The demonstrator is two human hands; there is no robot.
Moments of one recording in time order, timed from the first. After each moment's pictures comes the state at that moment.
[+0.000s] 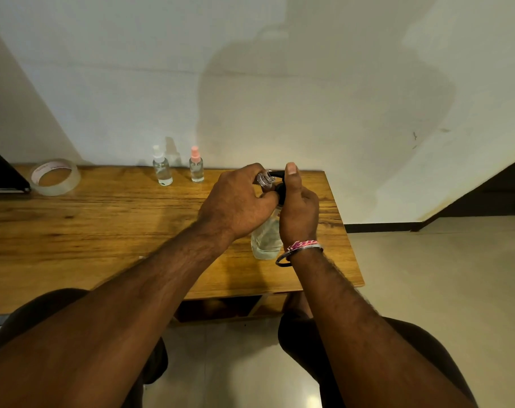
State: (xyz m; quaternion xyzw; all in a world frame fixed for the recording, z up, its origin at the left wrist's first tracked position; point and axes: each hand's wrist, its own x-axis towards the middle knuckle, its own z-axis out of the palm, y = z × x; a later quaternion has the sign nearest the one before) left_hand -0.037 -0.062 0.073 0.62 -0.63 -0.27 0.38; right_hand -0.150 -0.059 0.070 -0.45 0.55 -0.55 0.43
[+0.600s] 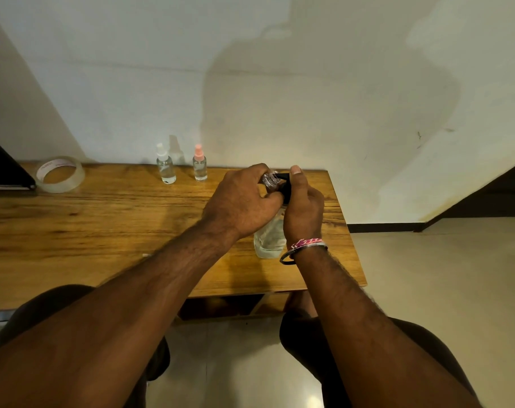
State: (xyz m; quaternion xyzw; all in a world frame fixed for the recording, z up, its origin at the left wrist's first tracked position) left_hand -0.038 -0.061 0.072 0.62 -0.64 -0.27 0.38; right_hand -0.152 -0.060 0.069 -0.45 0.55 -0.56 0.42
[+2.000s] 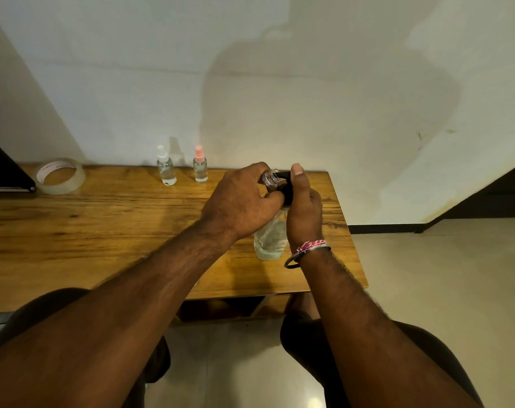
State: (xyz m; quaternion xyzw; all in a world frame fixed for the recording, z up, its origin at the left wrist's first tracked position) left_hand -0.036 -0.061 0.076 0.61 -0.64 -0.26 0.39; right_hand -0.158 -0.060 0.073 -0.47 0.53 -0.53 0.47
